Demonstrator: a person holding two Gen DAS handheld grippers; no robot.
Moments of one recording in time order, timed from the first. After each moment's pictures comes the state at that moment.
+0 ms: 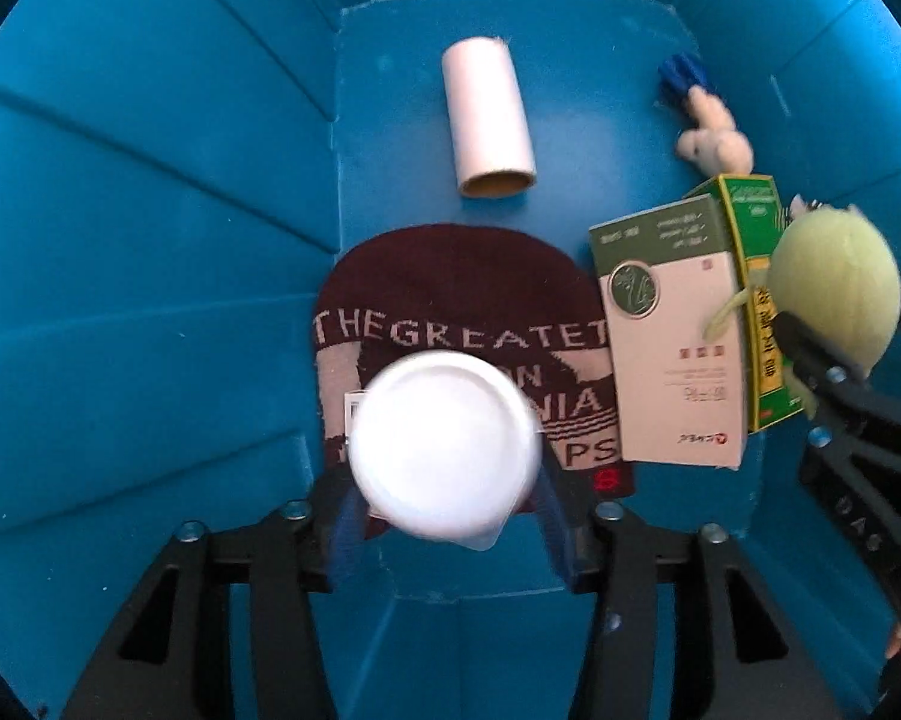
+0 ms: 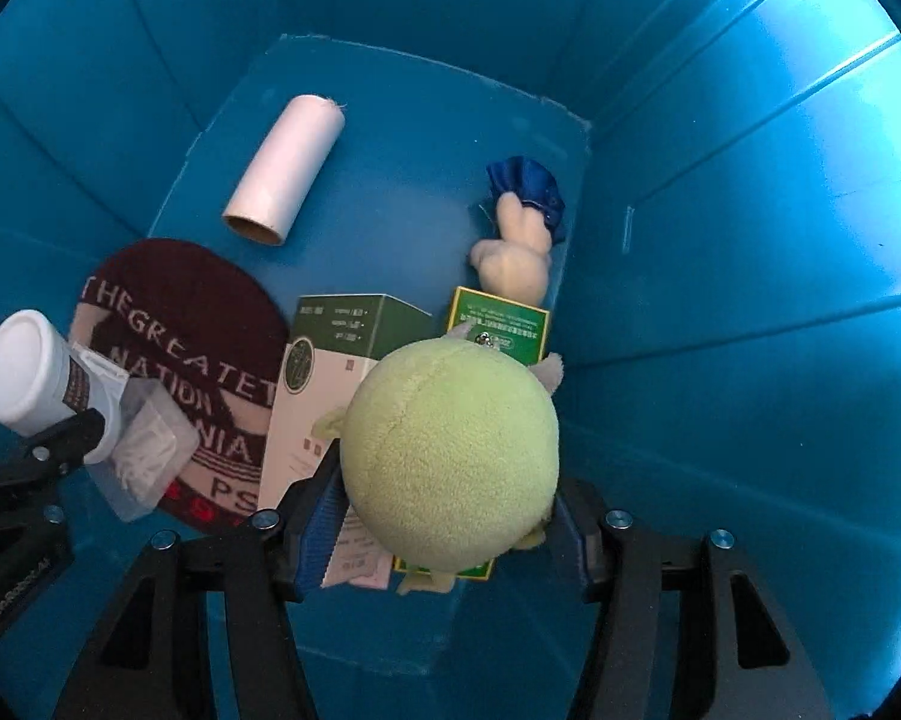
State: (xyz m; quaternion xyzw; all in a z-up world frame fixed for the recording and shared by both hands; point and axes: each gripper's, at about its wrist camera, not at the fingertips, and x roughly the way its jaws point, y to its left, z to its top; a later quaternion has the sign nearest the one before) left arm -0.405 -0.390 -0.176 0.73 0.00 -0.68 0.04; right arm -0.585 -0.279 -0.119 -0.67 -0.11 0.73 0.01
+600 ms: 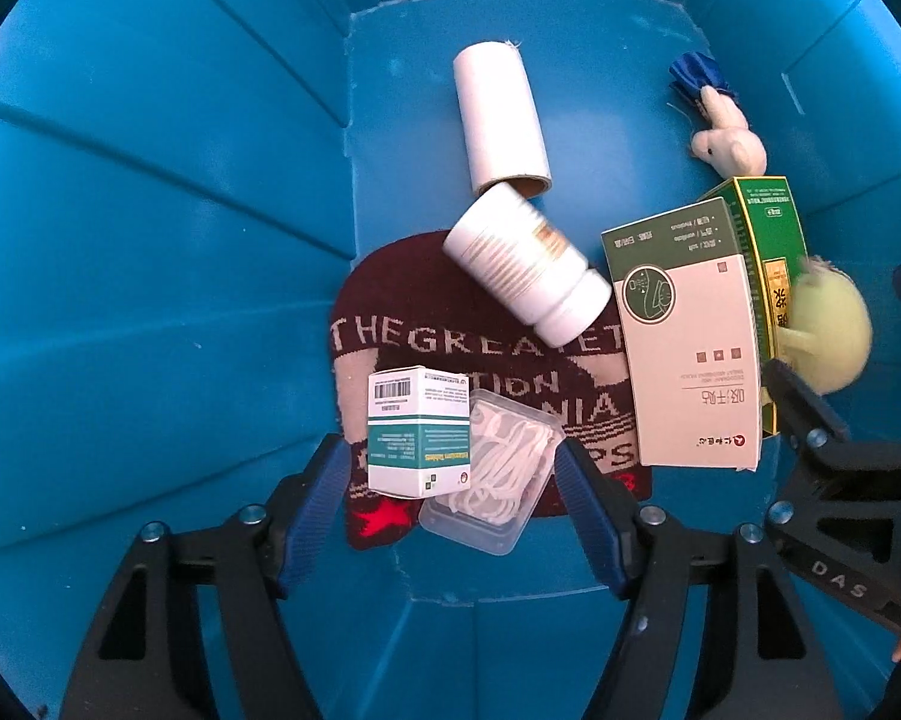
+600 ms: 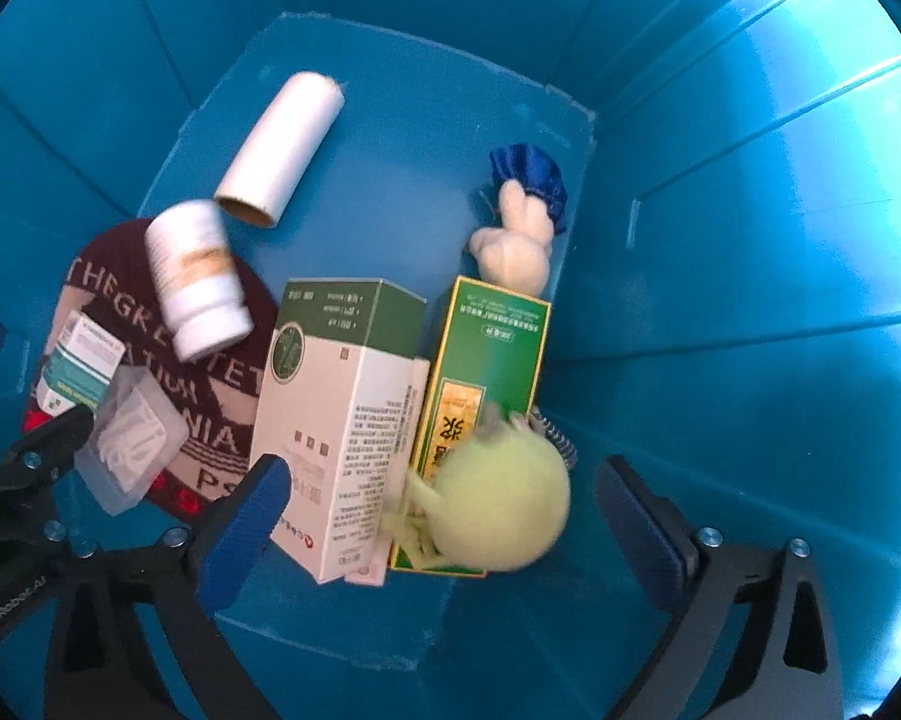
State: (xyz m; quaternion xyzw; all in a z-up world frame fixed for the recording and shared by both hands) left arm -0.404 -0.401 -0.167 0.73 -0.01 -0.68 0.05; right arm -0.594 -0.285 -0.125 -0.69 -0.13 0.72 0.01
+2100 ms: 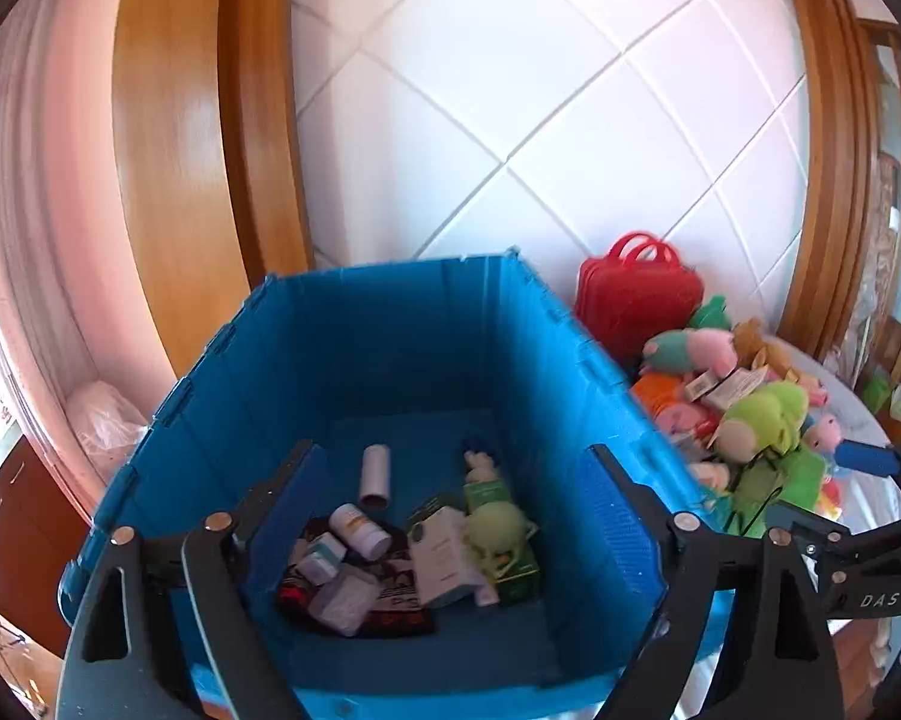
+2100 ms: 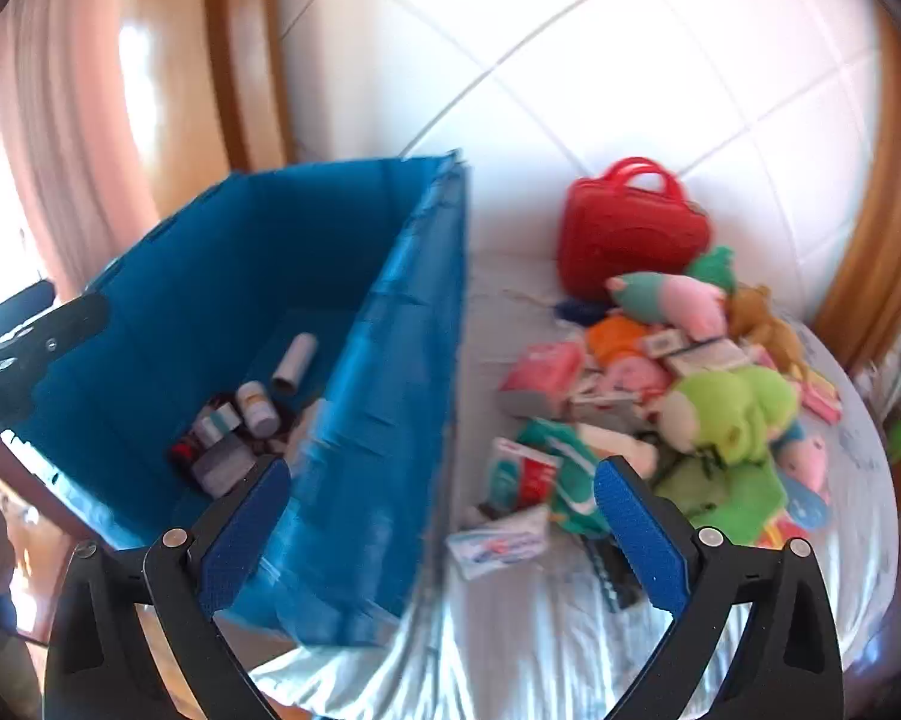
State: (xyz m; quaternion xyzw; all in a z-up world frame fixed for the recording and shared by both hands) left arm -0.159 -0.238 0.081 0.25 0.01 -0.97 0.03; right arm -0.291 -0.117 0.088 -0.36 0.03 0.93 0.04
